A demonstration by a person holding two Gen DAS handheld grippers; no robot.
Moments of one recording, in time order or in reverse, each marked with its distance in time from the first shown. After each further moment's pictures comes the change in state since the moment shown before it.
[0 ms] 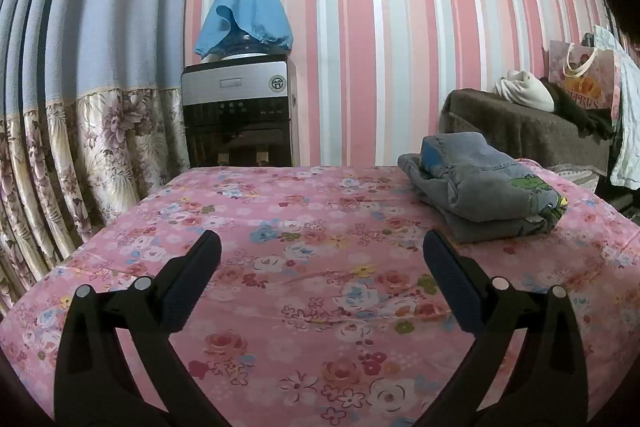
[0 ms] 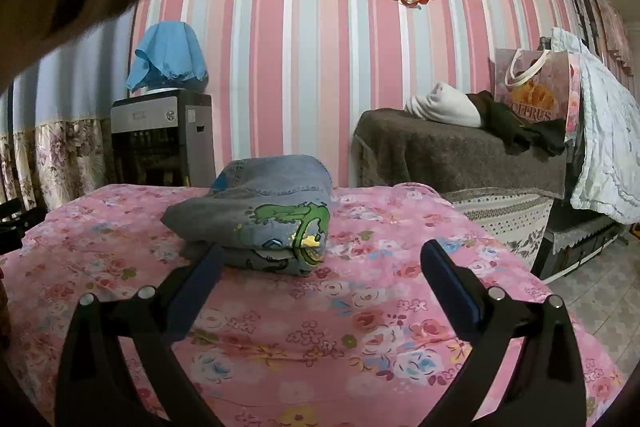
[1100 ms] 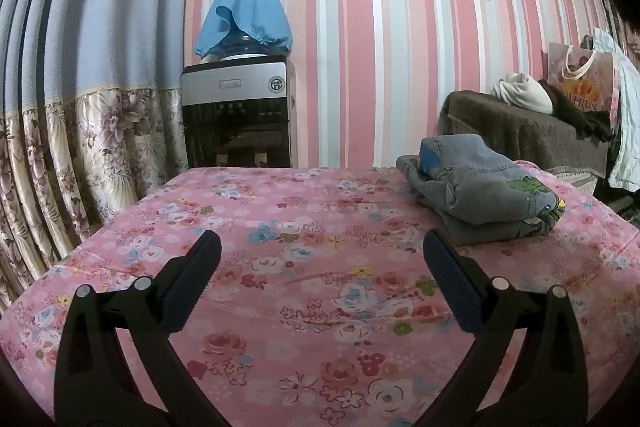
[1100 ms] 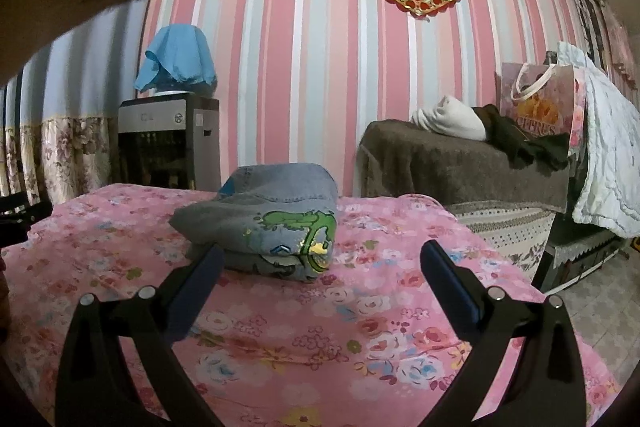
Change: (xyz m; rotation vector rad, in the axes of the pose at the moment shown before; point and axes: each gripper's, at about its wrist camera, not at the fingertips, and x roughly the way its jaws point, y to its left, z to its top) left arm 0.002 0.003 0.003 -0.001 -0.005 -0.013; right arm -0.005 0.002 0.001 -0.032 -0.029 0.018
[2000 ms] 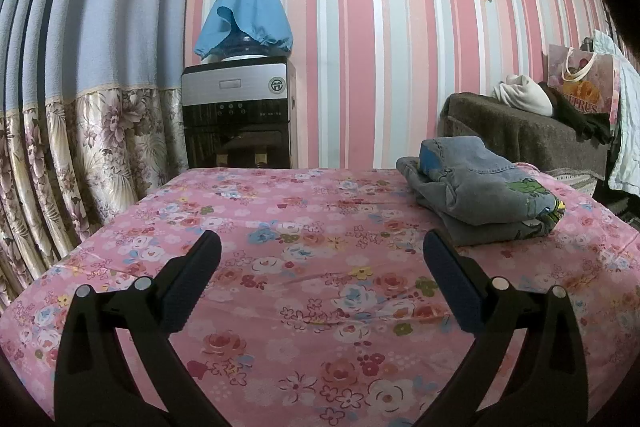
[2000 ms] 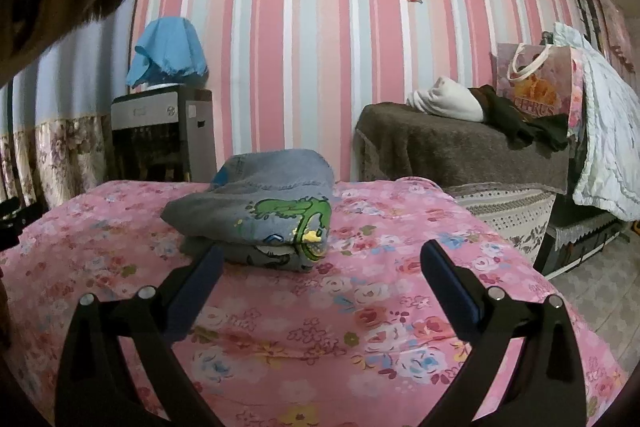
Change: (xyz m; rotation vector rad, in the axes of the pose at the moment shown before) left arm 0.000 0.001 0.000 0.000 0.000 0.000; right arm 0.009 -0.008 -0.002 0.045 0.049 -0.008
